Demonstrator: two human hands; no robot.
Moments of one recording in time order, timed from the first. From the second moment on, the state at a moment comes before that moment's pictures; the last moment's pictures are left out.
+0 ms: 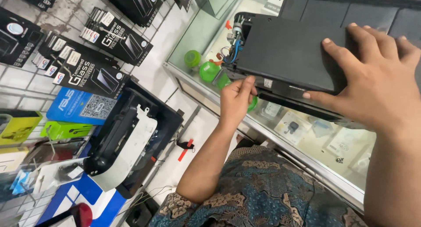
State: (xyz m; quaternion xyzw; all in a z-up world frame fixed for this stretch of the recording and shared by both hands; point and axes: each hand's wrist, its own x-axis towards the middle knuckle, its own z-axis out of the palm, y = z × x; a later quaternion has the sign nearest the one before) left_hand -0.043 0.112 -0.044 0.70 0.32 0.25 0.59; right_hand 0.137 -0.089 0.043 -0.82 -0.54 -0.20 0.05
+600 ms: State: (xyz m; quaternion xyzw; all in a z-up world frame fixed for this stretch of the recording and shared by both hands) left_hand -0.066 0.112 -0.080 0.63 0.28 0.25 0.69; right_hand 0.133 -0.083 0.053 -0.83 -0.53 -0.16 0.09
